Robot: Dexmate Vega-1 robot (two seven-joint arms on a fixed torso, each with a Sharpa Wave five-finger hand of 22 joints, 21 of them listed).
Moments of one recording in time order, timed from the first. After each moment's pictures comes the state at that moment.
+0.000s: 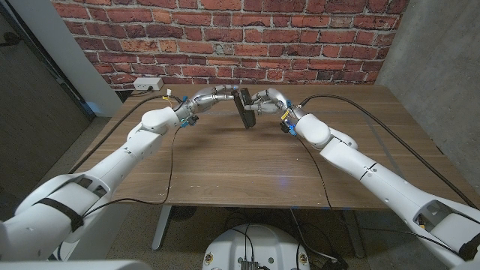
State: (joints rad) left arm 0.52 0.56 0.54 -1.08 -0.50 -0.42 -0.57; left_hand 0.79 -0.08 0.33 -0.10 0.20 0.33 -0.10 0.38 0.21 0.34 -0.16 0.32 0.25 0.27 -0.04 0.32 0.28 -0.03 0.06 0.45 0.20; right arm -0.69 -0.56 -0.65 -1.66 -0.02 0.03 -0.08; right_hand 1.16 0.06 0.21 -0.14 0.20 0.91 0.01 0.30 0.25 1.01 -0.03 0.41 0.26 1.07 -0.18 0.80 0.81 0.43 -0.04 1.01 0.47
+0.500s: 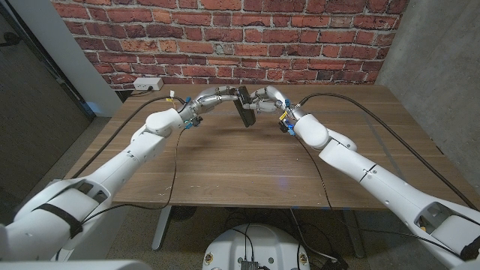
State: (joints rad) left arm 0.56 0.56 0.54 -1.15 -0.48 -0.42 -0.50; left_hand 0.84 -0.03 0.36 -0.12 0.21 0.54 -0.12 0.46 0.20 0.56 -0.18 0.39 0.26 0.42 -0.04 0.37 0.30 0.05 0.05 0.49 0.21; right arm -0.70 -0.57 -0.66 -1.69 -0.09 0.03 -0.13; right_hand 1.16 0.06 0.20 -0.14 0.20 0.91 0.01 0.29 0.27 1.01 -0.03 0.43 0.26 1.07 -0.18 0.80 0.81 0.42 -0.05 1.04 0.46
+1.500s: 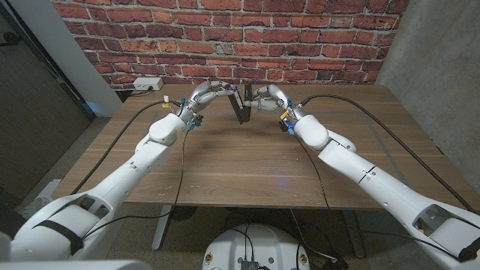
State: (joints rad) left arm 0.66 0.53 0.47 -1.23 -0.45 -0.48 -0.25; left_hand 0.91 0.01 0.44 -0.16 0.19 0.85 -0.05 0.58 0.18 0.97 -0.11 0.53 0.30 0.84 -0.10 0.48 0.36 0.22 0.02 0.63 0.24; right arm -0.72 -0.55 -0.65 -1.69 -0.04 0.05 -0.14; right_hand 1.16 0.06 0.20 -0.14 0.20 0.92 0.01 0.29 0.31 1.01 -0.03 0.43 0.26 1.07 -0.18 0.79 0.82 0.40 -0.05 1.09 0.44
